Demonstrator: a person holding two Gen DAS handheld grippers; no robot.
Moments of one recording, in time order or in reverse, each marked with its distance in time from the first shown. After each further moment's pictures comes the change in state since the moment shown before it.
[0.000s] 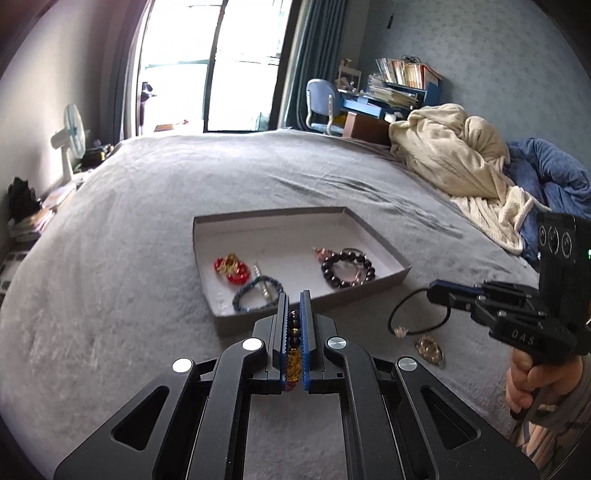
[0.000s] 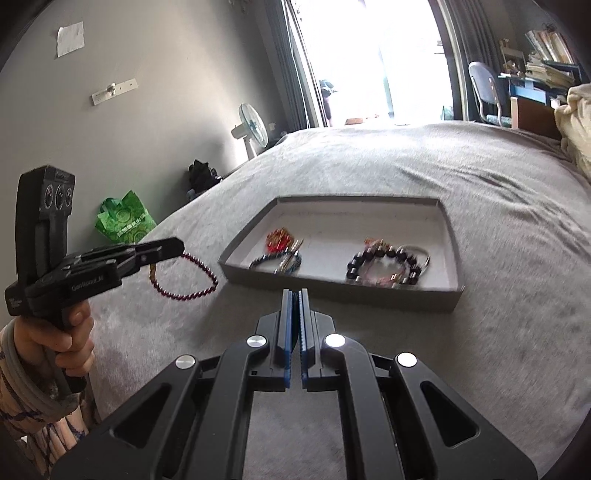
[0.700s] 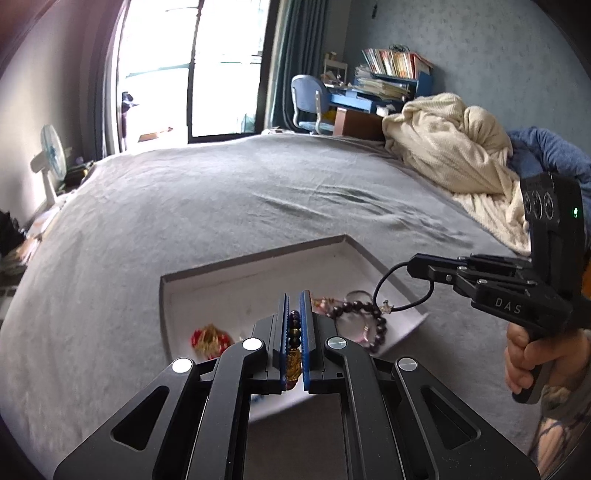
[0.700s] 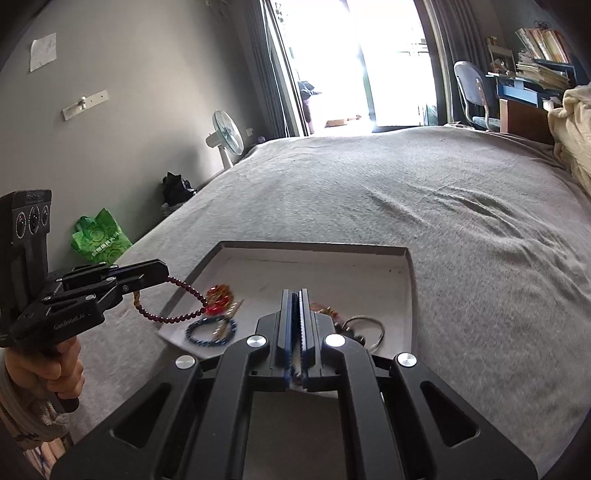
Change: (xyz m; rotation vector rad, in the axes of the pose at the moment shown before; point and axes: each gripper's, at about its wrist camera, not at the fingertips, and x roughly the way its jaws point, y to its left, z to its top) left arm 0.080 -0.006 0.068 0.077 0.023 -0.013; right arm 0.062 -0.069 0.077 0.028 0.027 -0.063
